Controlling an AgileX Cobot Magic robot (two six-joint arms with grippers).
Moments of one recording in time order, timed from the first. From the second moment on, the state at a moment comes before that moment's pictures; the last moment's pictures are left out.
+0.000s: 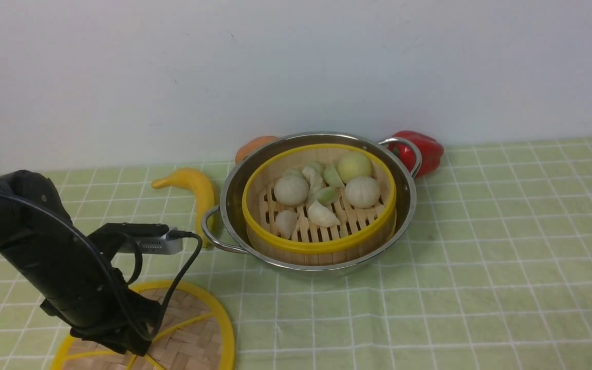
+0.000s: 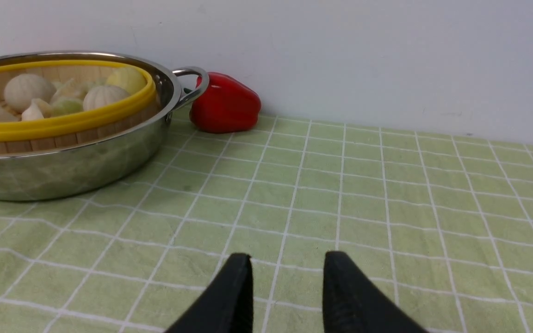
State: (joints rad) right arm 0.14 0.01 0.01 -0.05 0.34 0.10; left arm 0.00 1.74 -0.94 -0.26 0.92 0.39
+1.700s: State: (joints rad) right arm 0.14 0.01 0.01 -0.05 0.34 0.10; left arm -0.52 1.95 -1.71 0.22 0.82 0.74
